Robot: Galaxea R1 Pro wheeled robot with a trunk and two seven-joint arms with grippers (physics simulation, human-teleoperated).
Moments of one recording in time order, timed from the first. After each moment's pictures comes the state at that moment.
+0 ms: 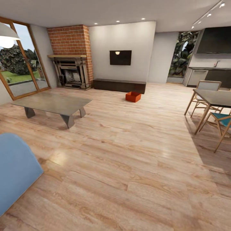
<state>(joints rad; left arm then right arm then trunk) -0.22 0.03 0.01 -0.01 0.15 -0.05 0.03 -0.17 0.01 0.56 0.02 -0.50 -0.16 -0.08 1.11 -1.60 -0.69</state>
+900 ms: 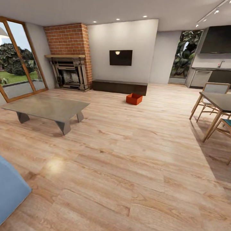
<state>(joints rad) -0.22 0.03 0.01 -0.01 0.15 -0.05 0.03 -0.17 0.01 0.56 0.02 -0.50 -0.16 -0.08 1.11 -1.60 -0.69</state>
